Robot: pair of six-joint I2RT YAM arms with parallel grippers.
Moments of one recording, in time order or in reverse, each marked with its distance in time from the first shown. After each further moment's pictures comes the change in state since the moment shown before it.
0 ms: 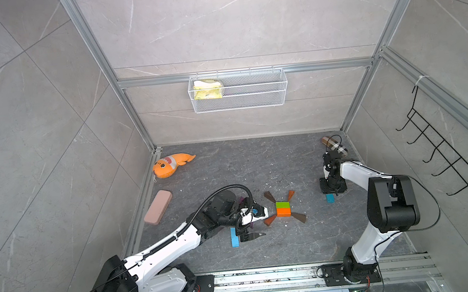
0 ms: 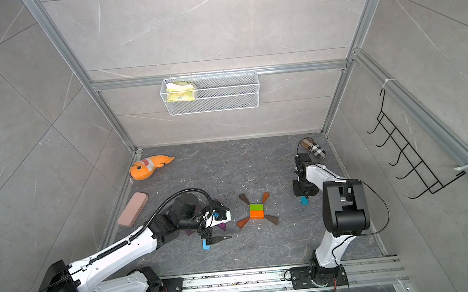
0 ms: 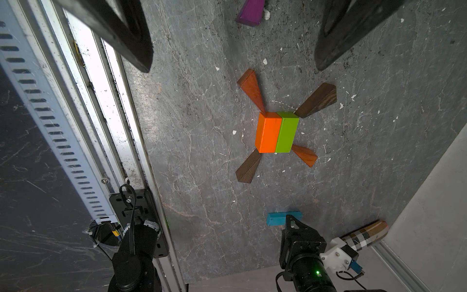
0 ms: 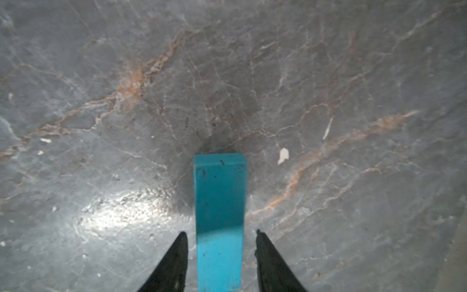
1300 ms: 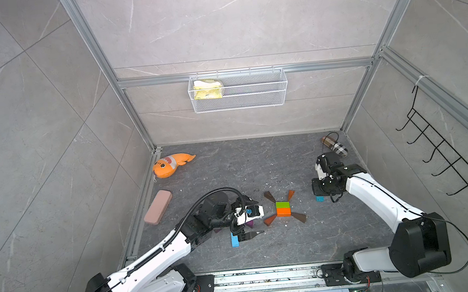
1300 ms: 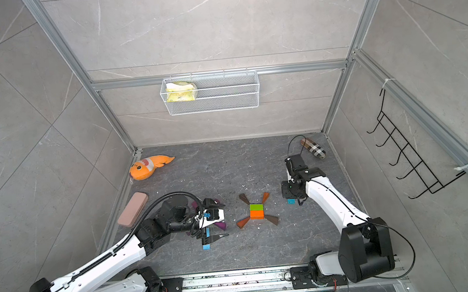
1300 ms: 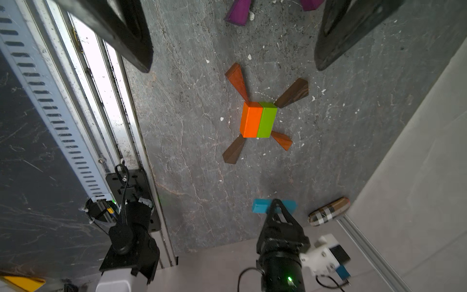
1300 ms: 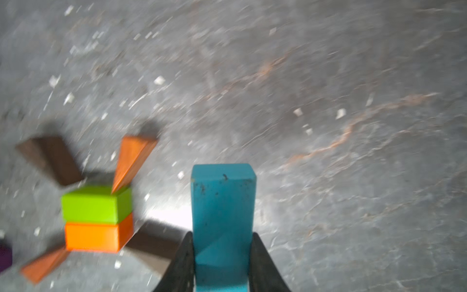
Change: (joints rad) left arm 0.000 -0.180 0.001 -0.013 -0.036 -0.058; right arm 0.262 -0.410 -0.078 -0.150 -0.100 0.217
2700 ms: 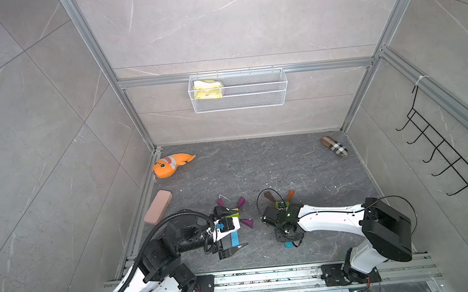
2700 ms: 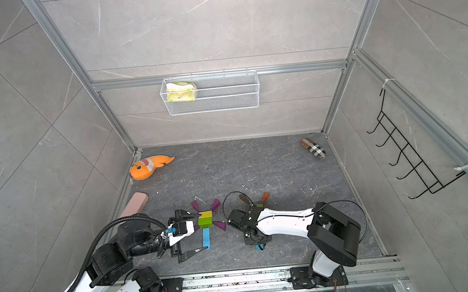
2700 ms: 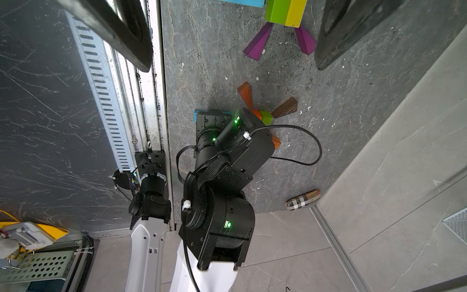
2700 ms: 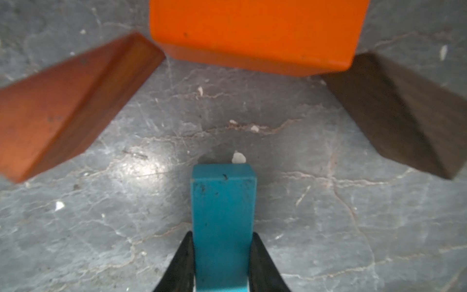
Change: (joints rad) left arm 0.000 -0.390 0.030 -0.331 -0.044 -0.129; right arm 0.787 0.259 -0.134 0.077 0.112 0.721
